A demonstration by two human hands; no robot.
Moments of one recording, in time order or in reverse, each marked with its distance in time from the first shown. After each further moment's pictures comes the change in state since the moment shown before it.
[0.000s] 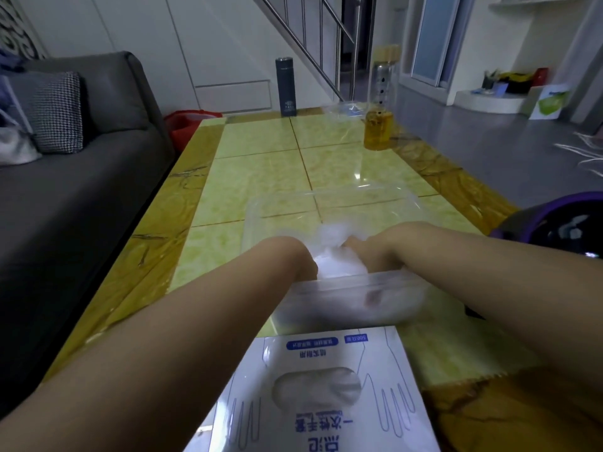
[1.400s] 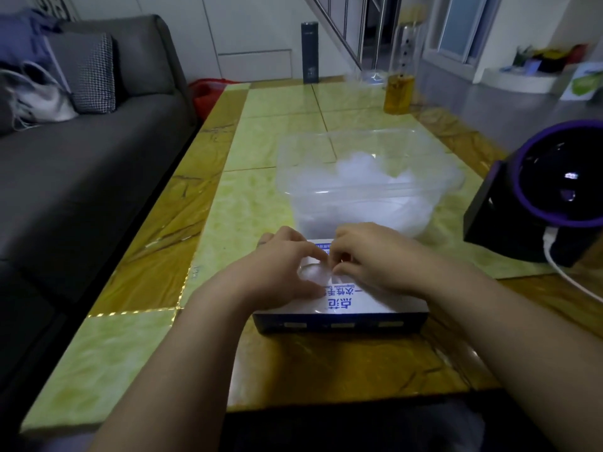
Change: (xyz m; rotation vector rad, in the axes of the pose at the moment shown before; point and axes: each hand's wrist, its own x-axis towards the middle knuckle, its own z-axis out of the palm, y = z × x) left_hand -0.105 -0.033 0.131 -0.458 0.394 0.287; right_hand -0.107 -0.082 0.093 0.138 0.590 -0.430
